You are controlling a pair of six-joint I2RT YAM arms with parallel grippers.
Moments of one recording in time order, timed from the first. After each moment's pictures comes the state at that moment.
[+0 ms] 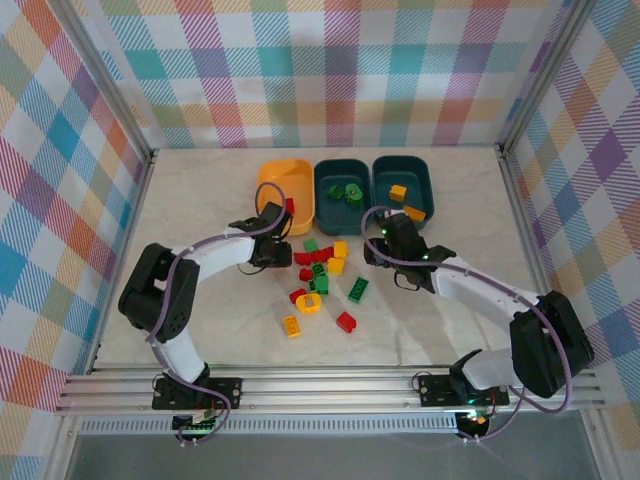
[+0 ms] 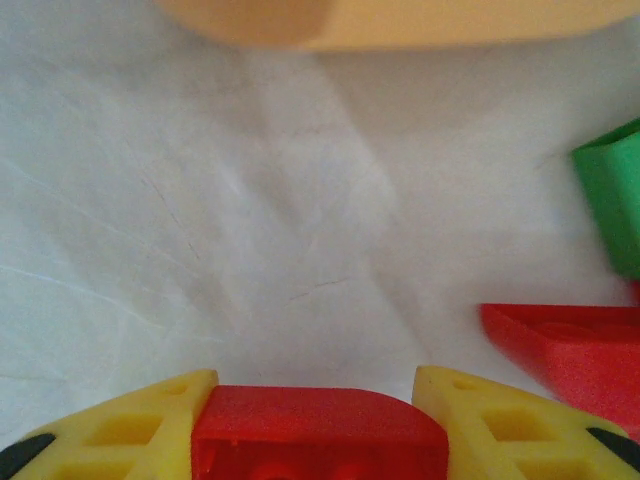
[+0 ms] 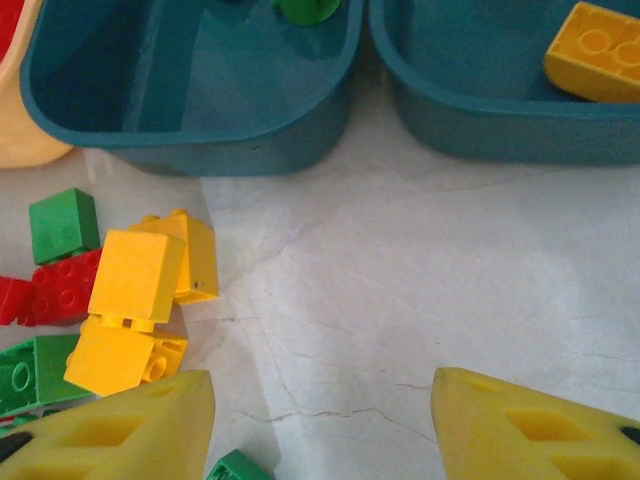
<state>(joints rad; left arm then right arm) -0.49 1.72 1.08 -0.53 -0.12 -0.46 0.59 1.34 0.79 -0.27 0.19 0.45</state>
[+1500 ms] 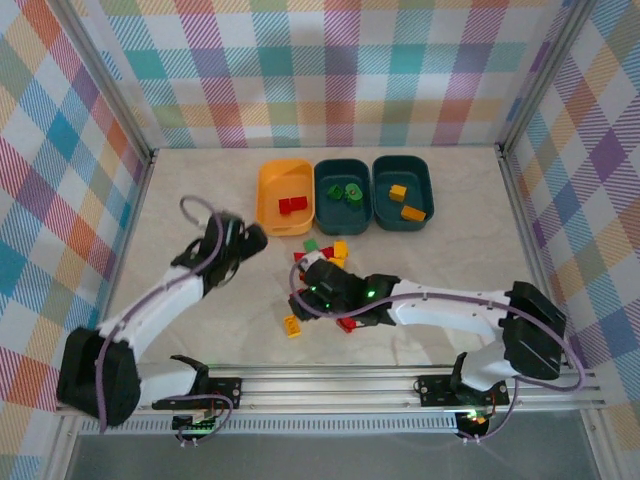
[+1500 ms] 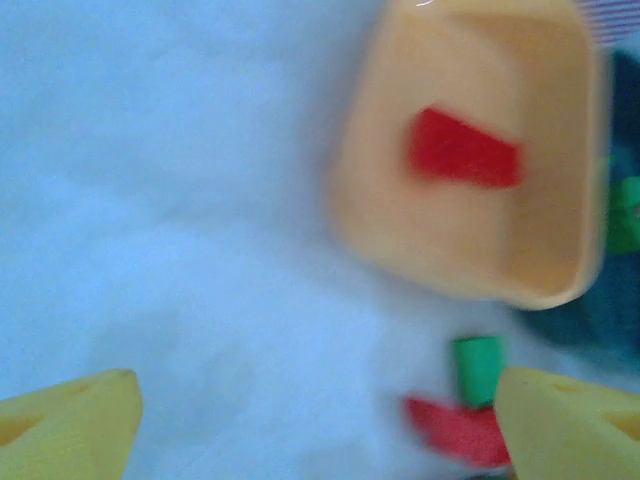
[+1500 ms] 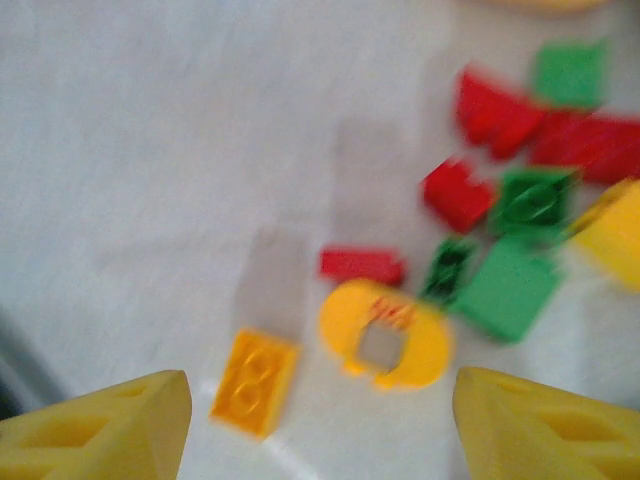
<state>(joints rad) -0.36 1.16 0.69 -0.34 -0.21 -0.81 1.17 1.48 1.00 -0.39 0.15 0.53</state>
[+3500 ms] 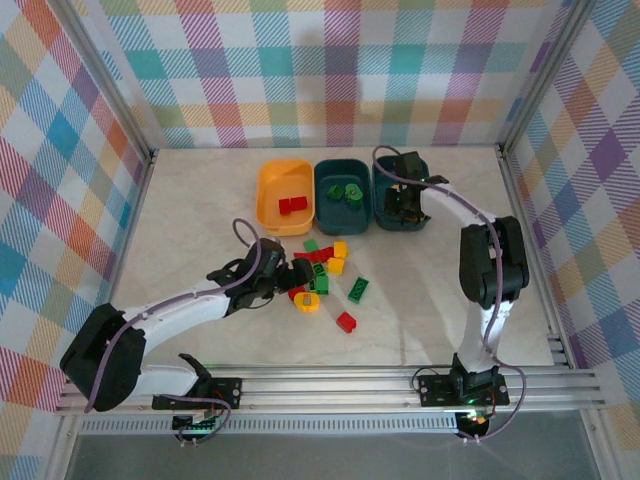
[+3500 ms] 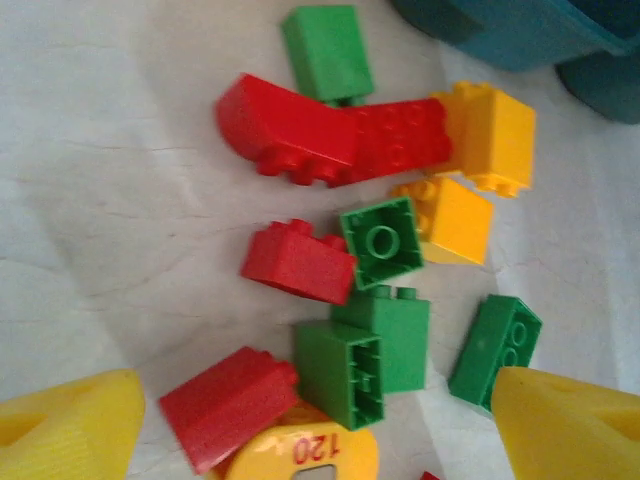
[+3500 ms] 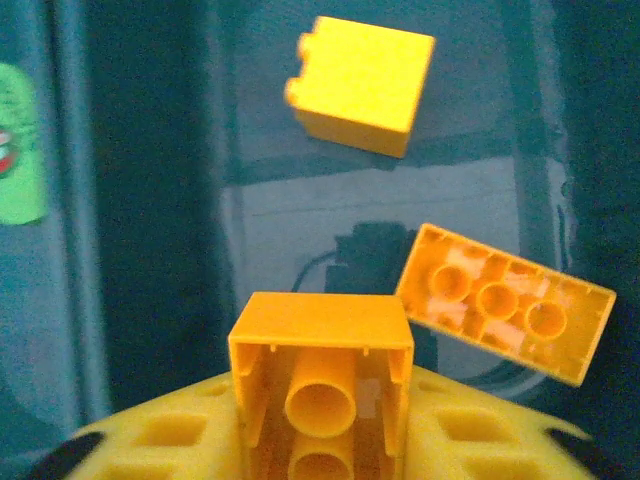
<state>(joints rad) -0.70 1.30 0.67 -0.19 0.00 -0.91 0.28 1.96 1.48 -0.57 0.07 0.37</state>
